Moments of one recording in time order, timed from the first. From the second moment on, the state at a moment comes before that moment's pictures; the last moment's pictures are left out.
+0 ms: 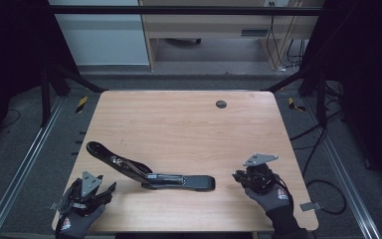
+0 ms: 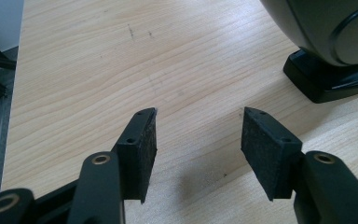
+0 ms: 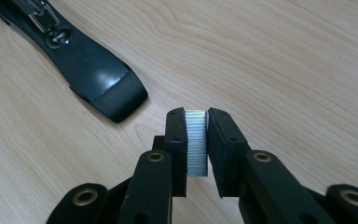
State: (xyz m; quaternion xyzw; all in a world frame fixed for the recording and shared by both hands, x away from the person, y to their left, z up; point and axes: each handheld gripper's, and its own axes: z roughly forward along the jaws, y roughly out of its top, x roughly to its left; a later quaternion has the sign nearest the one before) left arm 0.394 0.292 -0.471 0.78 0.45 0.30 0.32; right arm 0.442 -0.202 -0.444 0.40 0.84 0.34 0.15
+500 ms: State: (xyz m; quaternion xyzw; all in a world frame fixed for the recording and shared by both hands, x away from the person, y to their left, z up) left arm 0.396 0.294 -0.472 0.78 0.45 0.30 0.33; right arm 0.448 -0.187 -0.429 0.36 0.84 0.37 0.14
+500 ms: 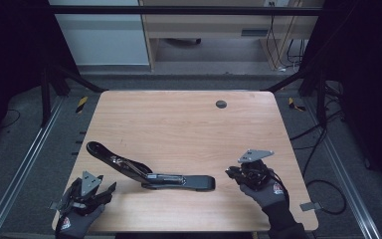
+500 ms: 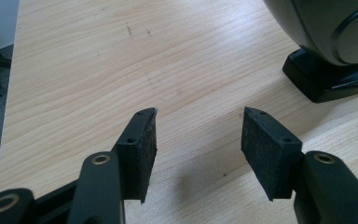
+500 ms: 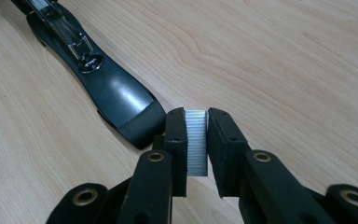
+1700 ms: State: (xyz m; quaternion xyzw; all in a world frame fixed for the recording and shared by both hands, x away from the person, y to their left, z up) left arm 0.397 0.293 -0.474 0.78 0.45 0.30 0.32; right arm 0.479 -0.111 -0.379 0.24 0.87 0.40 0.13
